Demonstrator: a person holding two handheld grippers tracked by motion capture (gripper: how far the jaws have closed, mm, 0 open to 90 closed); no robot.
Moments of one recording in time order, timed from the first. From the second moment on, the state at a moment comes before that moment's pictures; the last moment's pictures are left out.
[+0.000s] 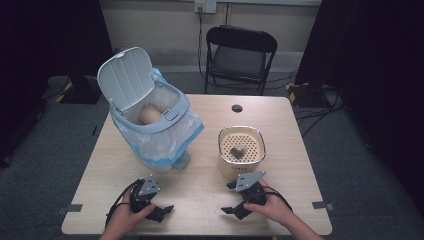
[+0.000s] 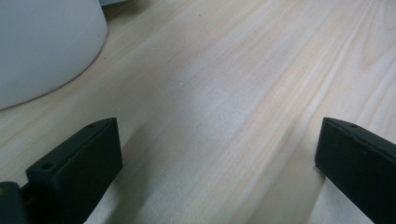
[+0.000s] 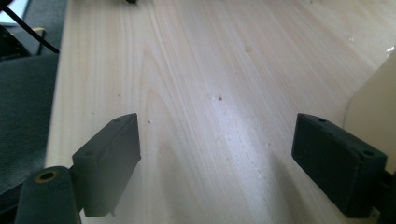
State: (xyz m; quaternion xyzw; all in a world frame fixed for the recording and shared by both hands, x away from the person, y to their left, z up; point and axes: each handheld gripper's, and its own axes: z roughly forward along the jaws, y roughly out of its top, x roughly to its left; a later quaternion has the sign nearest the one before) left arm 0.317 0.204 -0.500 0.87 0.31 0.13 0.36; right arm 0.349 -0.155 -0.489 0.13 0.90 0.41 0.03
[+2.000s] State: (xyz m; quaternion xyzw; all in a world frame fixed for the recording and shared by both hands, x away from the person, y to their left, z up) left arm 0.338 0.309 -0.365 0.84 0.39 0.10 0.37; right arm 0.350 -0.154 -0.501 0.12 0.91 0.40 0.05
